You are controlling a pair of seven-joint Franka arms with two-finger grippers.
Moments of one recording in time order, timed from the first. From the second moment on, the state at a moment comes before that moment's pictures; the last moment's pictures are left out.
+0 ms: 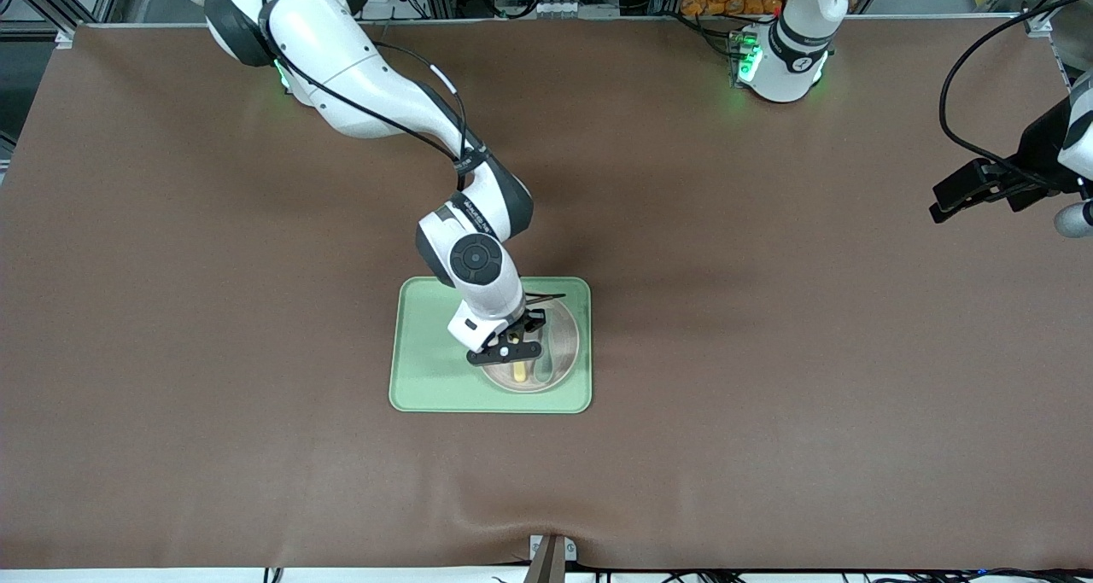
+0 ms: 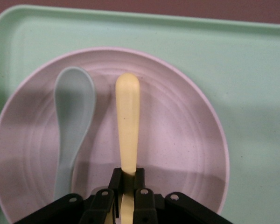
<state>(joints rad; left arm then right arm) -0.03 0.07 -0.05 -1.44 0.01 1.54 -0.23 0.61 0.91 0.03 -1.29 0.00 2.29 0.53</state>
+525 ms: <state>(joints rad) -0.03 0.07 -0.06 -1.45 0.01 1.54 -0.23 0.55 0.90 0.04 -1.21 0.03 2.18 0.53</state>
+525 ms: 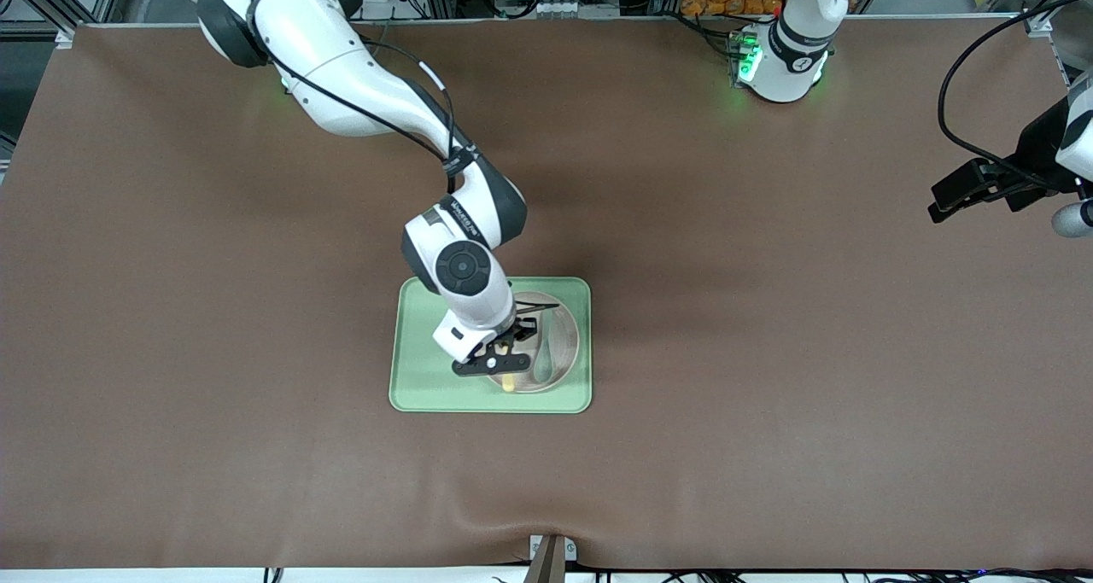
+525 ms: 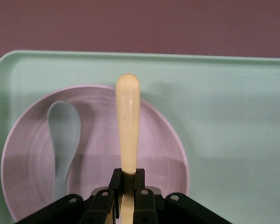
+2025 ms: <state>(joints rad) -0.02 0.07 -0.07 -1.44 0.01 1.54 -0.23 0.36 0.77 0.09 -1.56 0.06 2.34 0.35</state>
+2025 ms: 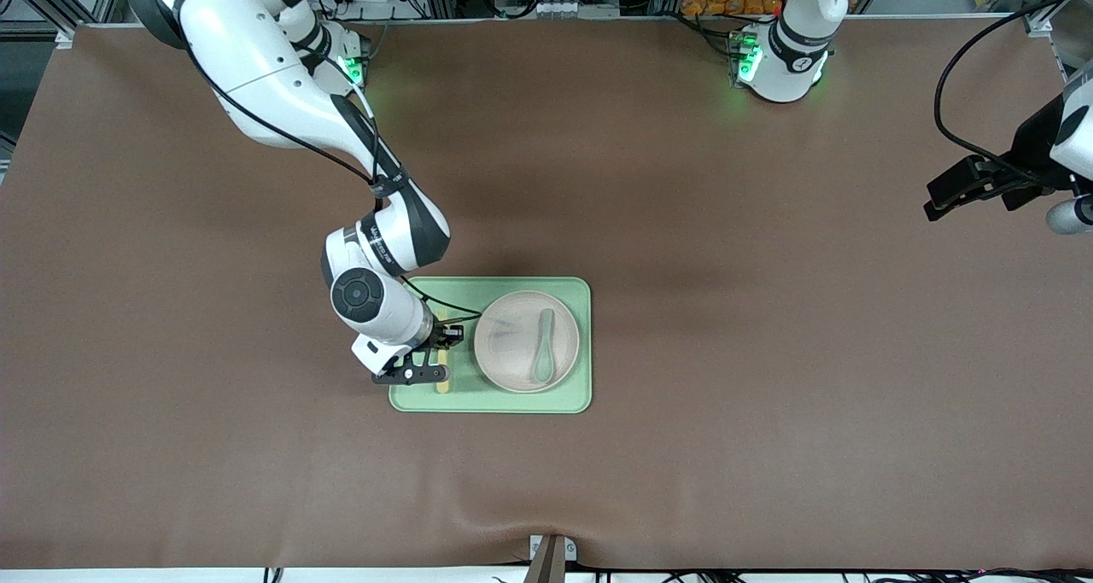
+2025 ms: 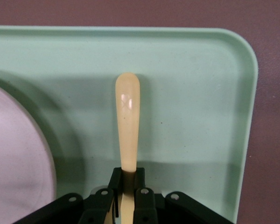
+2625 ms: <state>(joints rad) -0.03 0.06 -0.07 -1.44 0.01 1.54 -0.23 0.36 0.70 0.09 -1.50 0.06 2.17 0.36</state>
